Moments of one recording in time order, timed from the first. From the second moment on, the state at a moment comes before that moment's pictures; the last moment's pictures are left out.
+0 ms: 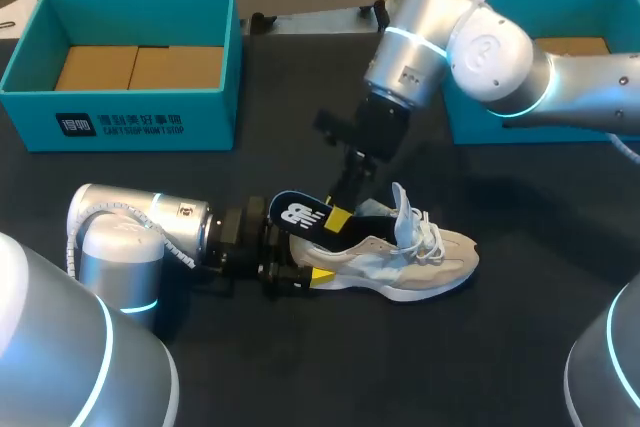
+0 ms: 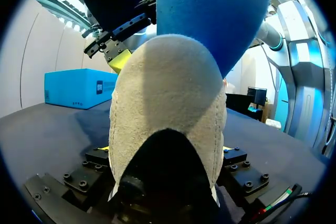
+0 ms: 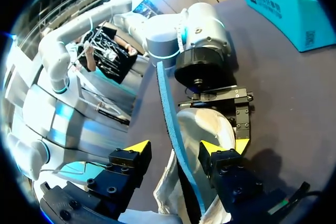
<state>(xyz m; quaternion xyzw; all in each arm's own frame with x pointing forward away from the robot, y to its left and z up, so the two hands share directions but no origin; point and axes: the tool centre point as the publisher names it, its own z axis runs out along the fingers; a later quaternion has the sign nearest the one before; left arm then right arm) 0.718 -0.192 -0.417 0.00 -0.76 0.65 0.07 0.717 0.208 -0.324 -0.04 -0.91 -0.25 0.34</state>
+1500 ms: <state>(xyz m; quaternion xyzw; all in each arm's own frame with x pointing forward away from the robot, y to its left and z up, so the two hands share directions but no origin) 0.718 -0.192 -0.417 0.00 -0.76 0.65 0.07 0.708 0.222 -0.329 -0.02 -0.90 -0.26 0.34</state>
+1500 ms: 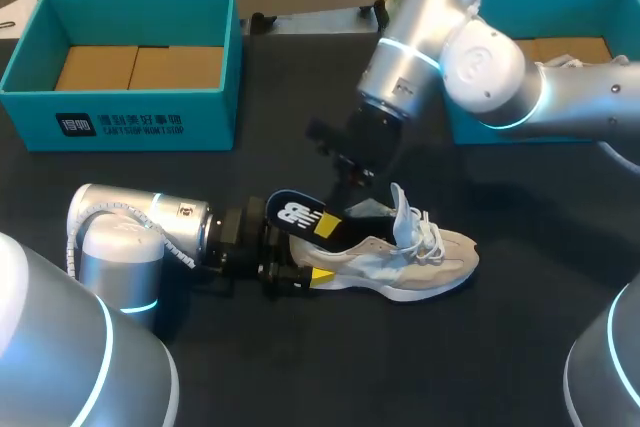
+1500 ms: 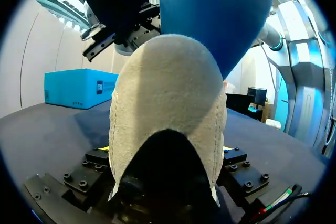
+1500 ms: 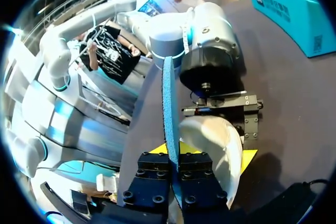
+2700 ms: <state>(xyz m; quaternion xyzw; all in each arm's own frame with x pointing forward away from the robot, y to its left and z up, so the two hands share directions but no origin) 0.718 -0.192 -0.417 0.00 -0.76 0.65 0.07 0.748 0.260 -0.198 -0.01 -0.85 -0.45 0.27</state>
